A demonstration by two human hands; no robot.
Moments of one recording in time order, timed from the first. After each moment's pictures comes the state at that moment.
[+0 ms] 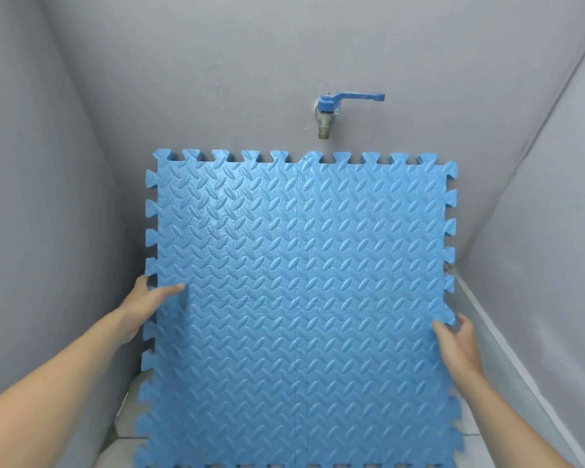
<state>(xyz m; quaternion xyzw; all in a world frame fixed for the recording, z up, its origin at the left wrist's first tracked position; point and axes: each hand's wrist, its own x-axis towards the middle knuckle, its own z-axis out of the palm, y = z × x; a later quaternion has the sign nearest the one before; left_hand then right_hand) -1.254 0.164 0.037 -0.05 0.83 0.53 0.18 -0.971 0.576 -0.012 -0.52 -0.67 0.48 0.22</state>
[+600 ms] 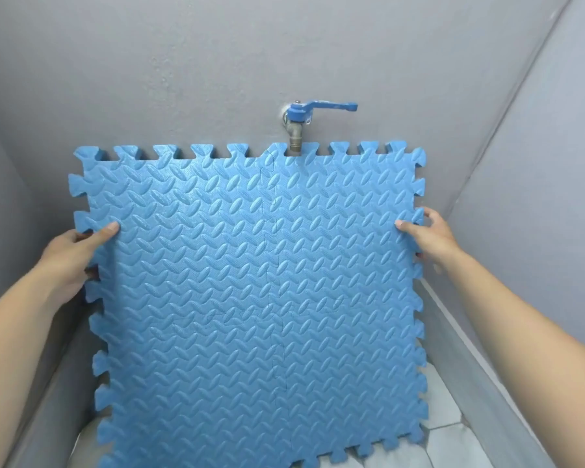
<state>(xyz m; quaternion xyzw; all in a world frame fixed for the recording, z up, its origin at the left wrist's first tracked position) -1.350 0.195 0.113 0.00 0.72 0.68 0.11 -1.071 0.634 0.139 -0.42 -0.68 0.53 0.28</state>
